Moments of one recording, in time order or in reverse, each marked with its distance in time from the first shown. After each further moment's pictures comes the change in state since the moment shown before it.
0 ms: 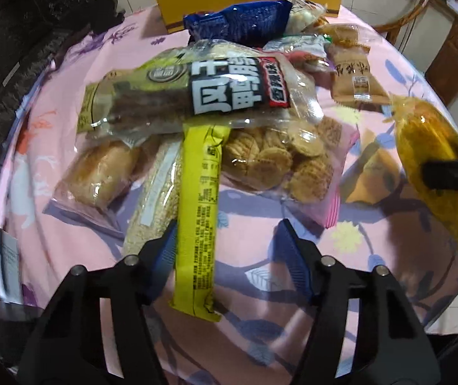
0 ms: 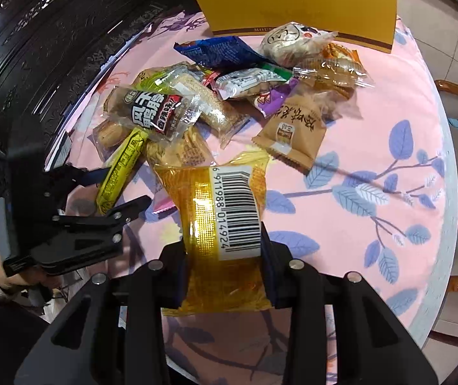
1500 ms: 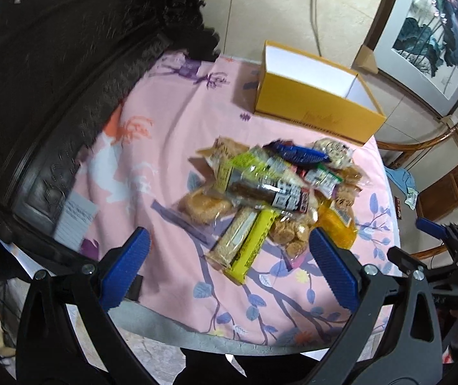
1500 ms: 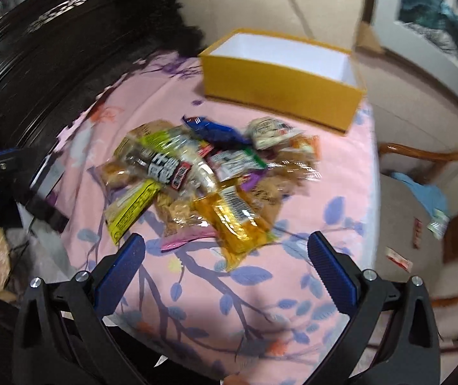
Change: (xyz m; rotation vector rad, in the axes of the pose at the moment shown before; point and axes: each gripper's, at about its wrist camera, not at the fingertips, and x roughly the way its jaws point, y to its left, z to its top) left arm -0.167 0.086 0.010 -0.417 -0.152 -0.011; right arm -0.074 0.035 0.039 -0.157 -0.114 -0.203
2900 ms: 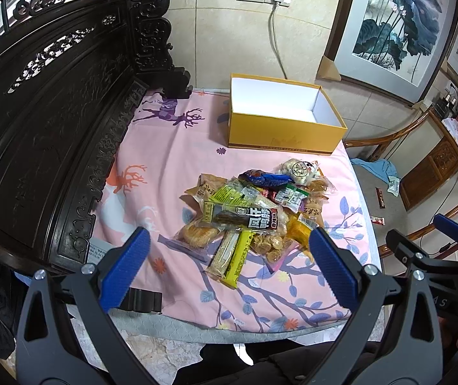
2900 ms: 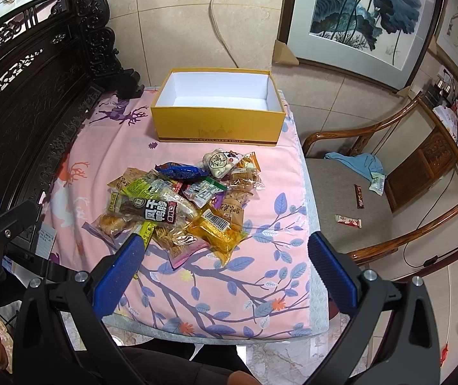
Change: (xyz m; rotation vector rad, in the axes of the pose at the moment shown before) left arm -0.099 -0.025 0.047 0.169 -0.049 -0.045; right arm -0.130 0.071 0.042 0.304 -0.047 -0.347
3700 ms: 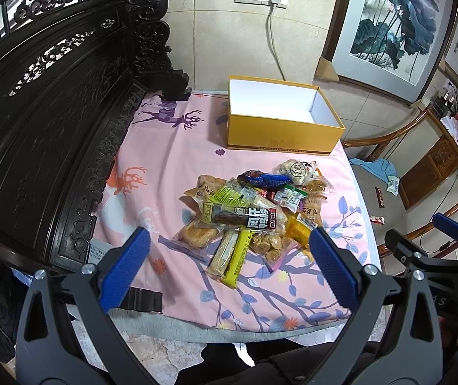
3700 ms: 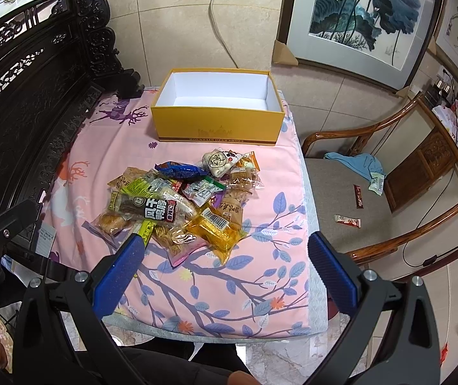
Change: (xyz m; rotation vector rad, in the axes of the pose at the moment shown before) left arm -0.003 -0.002 0.002 0.006 -0.006 0.000; right arm -0.001 -0.001 0.000 -0.001 0.000 -0.002
